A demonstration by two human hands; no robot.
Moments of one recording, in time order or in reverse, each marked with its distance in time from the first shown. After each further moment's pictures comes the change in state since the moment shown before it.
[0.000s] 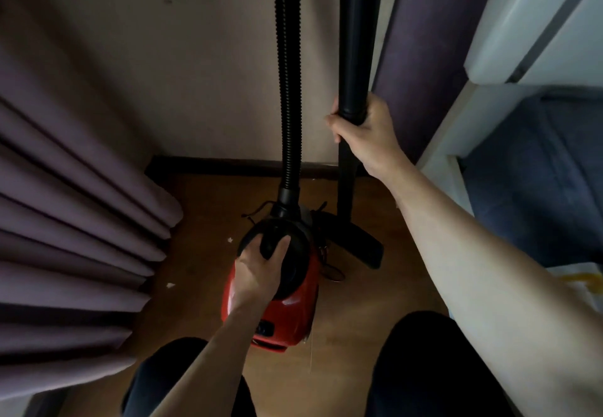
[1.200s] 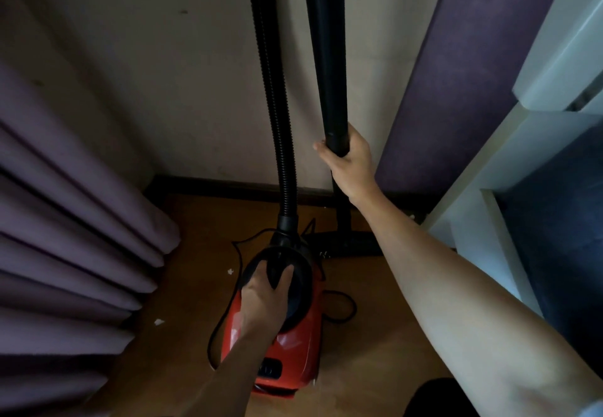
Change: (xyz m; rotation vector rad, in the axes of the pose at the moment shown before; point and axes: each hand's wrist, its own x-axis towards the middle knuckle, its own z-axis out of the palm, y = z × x) left_hand 0.056 -0.037 0.030 0.004 0.051 -0.005; right_hand 0.051 0.102 0.057 -0.051 0.140 -0.049
